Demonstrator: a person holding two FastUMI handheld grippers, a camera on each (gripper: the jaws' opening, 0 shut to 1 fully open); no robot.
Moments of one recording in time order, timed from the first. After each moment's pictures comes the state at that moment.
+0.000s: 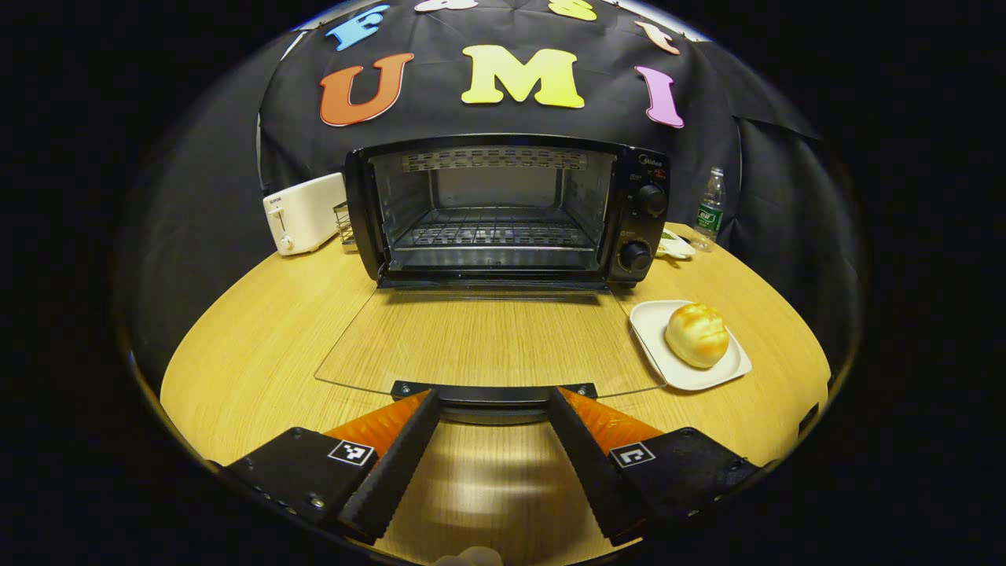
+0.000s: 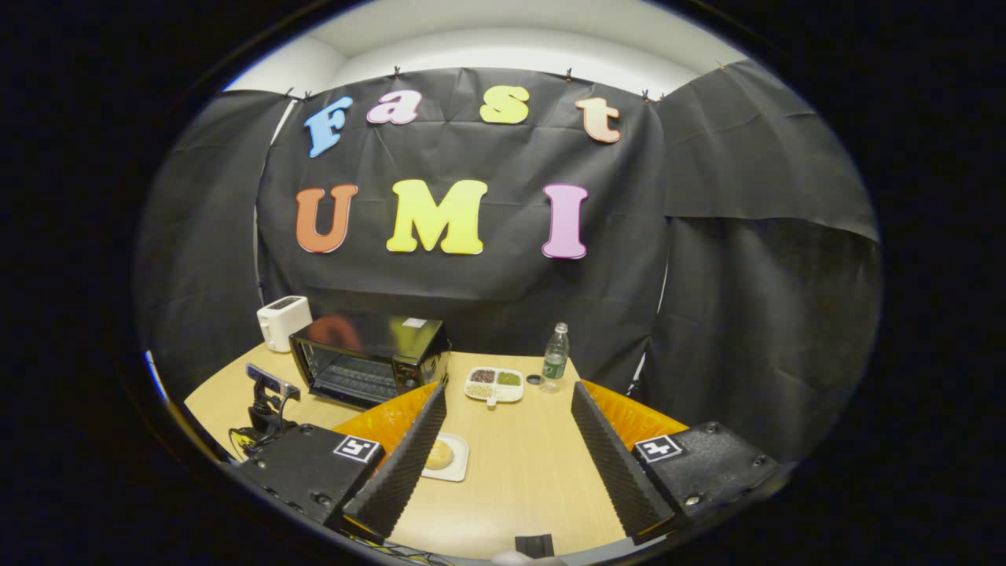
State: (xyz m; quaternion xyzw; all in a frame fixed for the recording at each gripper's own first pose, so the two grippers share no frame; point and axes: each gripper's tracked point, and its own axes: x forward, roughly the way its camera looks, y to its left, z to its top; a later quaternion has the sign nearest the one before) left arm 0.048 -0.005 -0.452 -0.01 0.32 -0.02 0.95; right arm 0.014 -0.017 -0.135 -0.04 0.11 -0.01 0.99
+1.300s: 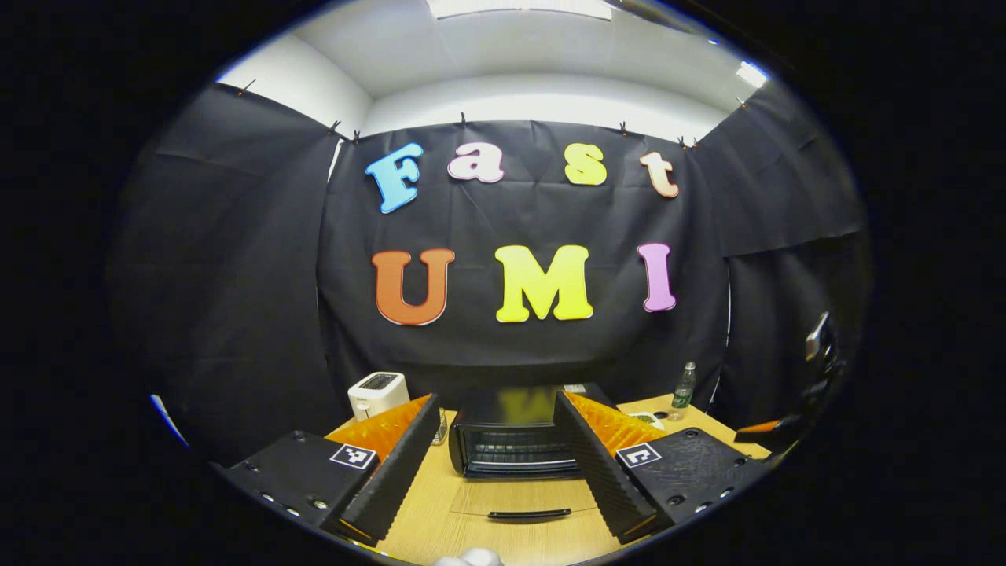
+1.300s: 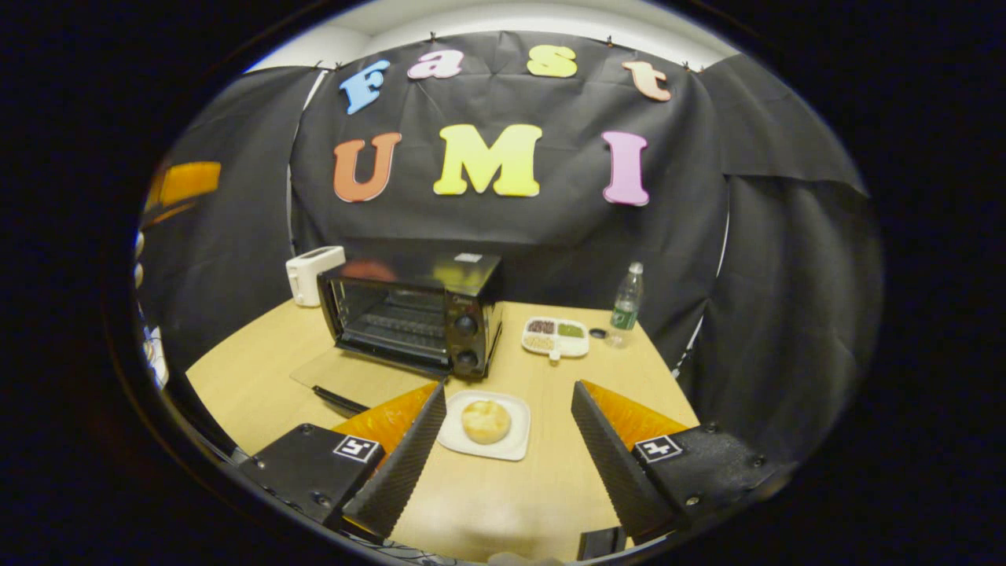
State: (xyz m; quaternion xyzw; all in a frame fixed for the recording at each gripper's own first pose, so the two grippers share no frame) left arm 0.001 0.062 -0.082 -0.01 0.01 0.03 1.00; right arm 0.060 0.067 -0.296 -0.04 0.19 0.07 0.98
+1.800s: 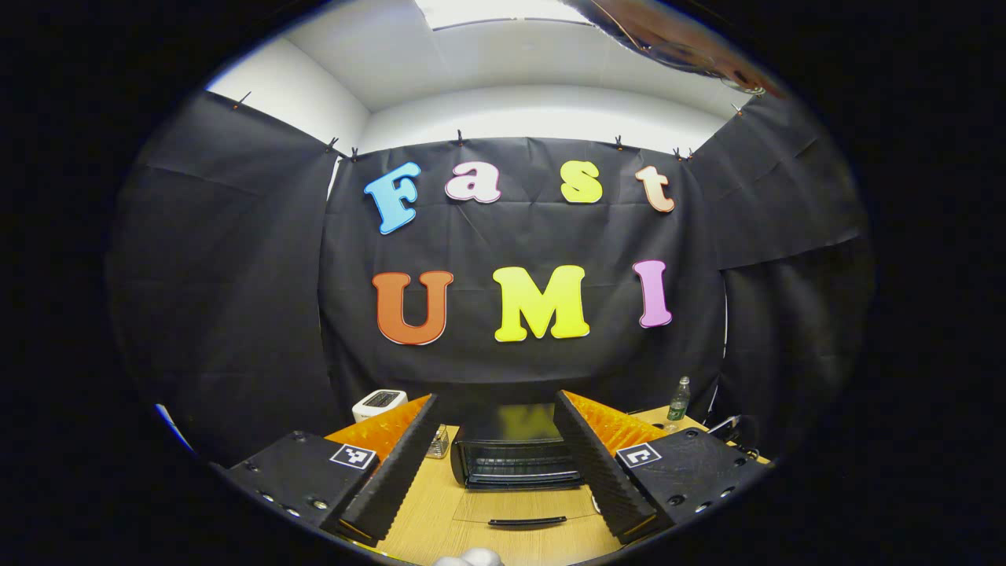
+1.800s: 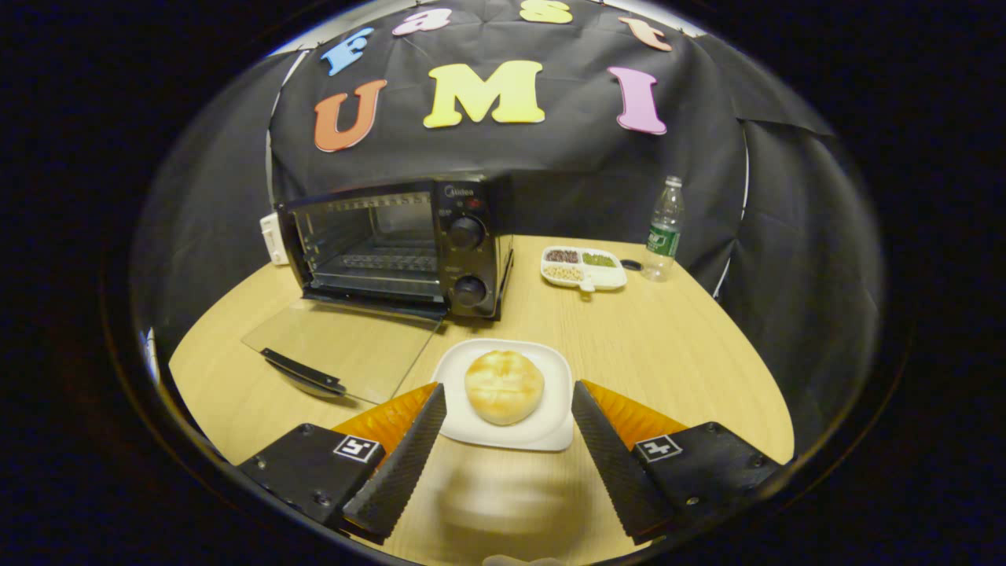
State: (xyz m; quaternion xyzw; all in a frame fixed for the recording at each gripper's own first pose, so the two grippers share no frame) left arm -0.005 0.059 -0.053 0.00 0.00 0.03 1.00; right arm 0.140 0.092 -0.417 -0.02 0.28 0.06 0.96
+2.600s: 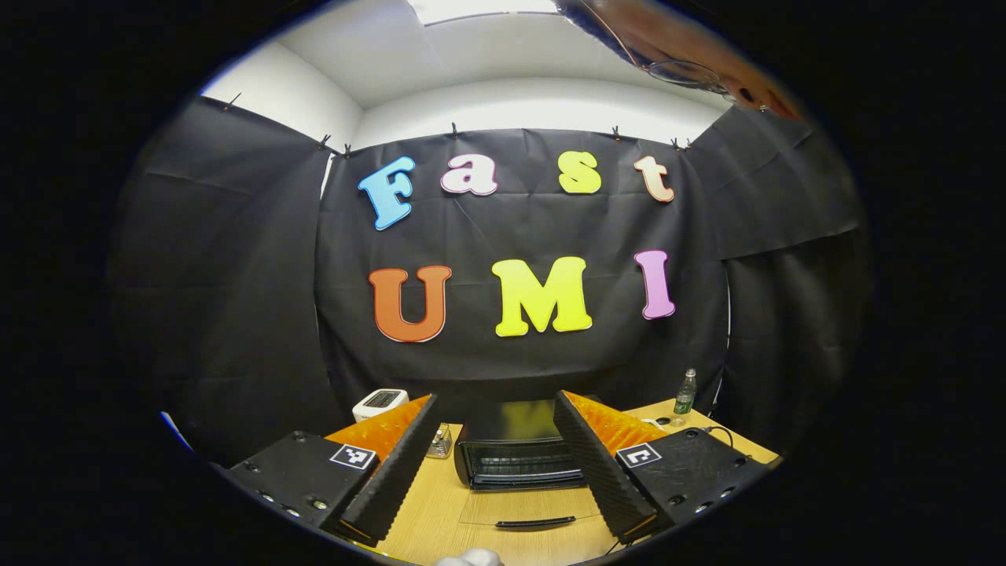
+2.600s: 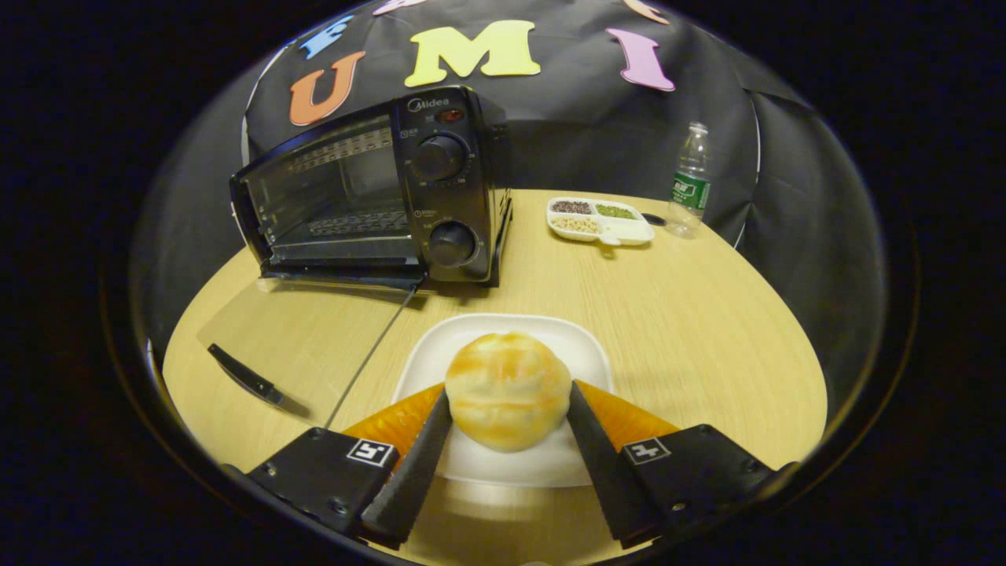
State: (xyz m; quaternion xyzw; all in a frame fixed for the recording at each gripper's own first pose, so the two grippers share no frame) left arm 0.012 0.062 -0.065 0.01 0.02 0.02 1.00; right arm 0.180 0.102 -0.472 -0.01 0.33 0.06 0.94
